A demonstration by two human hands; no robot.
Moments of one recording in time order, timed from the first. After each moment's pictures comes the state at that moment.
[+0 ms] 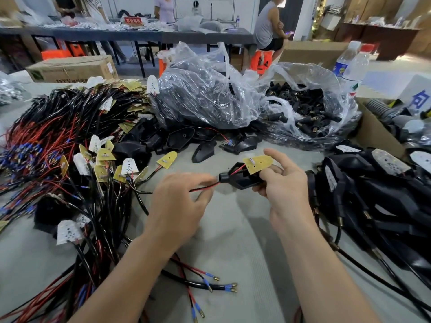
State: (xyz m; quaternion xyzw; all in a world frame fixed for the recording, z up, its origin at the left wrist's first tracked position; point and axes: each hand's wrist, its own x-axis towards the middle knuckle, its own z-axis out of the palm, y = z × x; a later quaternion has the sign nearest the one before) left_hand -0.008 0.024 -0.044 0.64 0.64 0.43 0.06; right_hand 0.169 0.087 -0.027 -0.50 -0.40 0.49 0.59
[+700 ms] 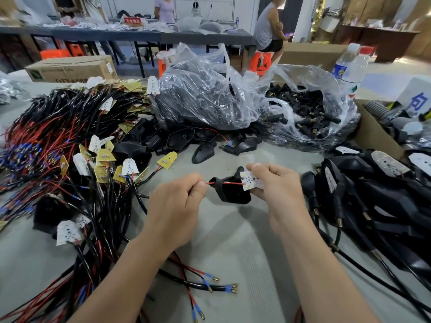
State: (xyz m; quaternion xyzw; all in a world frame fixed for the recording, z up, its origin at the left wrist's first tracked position) left_hand -0.013 0.023 -0.043 0.65 0.64 0.41 0.11; right_hand 0.169 0.084 -0.031 -0.53 -0.45 0.51 0.51
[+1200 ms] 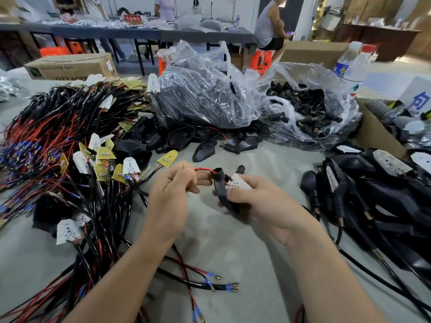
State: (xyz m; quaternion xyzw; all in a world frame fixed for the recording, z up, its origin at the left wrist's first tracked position) left_hand -0.007 0.034 -0.035 0.50 0.50 0.63 0.32; right_hand 0.172 0.077 -0.034 -0.41 -0.57 0.65 0.29
